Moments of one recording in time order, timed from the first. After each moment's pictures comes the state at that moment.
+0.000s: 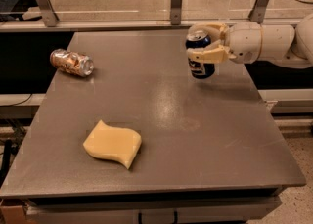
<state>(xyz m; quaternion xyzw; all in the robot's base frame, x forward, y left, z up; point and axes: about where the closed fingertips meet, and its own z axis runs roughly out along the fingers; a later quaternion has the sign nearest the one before) 0.617 -0.109 0.943 -0.54 0.51 0.33 0.58</state>
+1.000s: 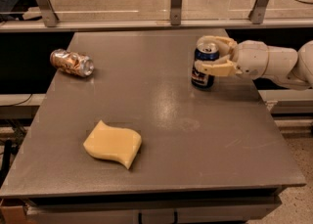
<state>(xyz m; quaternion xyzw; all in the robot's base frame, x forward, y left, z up) 0.607 -0.132 0.911 -0.52 0.48 0.36 0.61</state>
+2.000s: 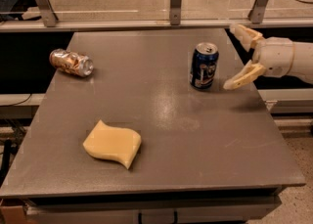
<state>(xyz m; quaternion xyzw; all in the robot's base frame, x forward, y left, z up) 0.607 -0.187 0.917 -0.52 0.52 0.31 0.61</state>
